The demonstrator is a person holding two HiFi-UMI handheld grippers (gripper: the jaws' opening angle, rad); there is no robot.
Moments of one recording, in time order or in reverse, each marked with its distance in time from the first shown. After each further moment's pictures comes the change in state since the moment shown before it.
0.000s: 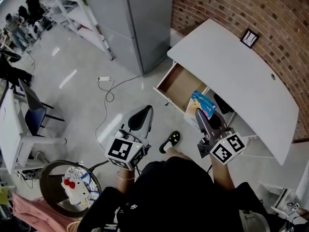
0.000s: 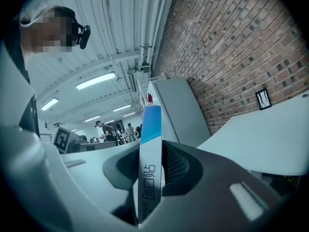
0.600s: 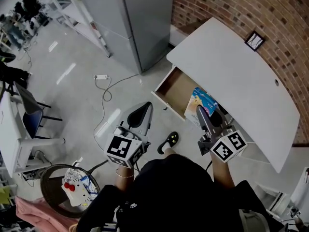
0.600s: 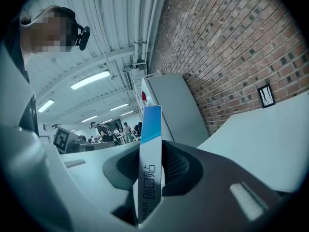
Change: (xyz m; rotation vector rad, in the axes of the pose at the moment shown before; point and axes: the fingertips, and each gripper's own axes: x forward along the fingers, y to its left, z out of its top) left arm 0.078 0.046 0.010 -0.027 0.030 0.001; right arm 0.062 -0.064 0.020 0.026 0.027 -0.018
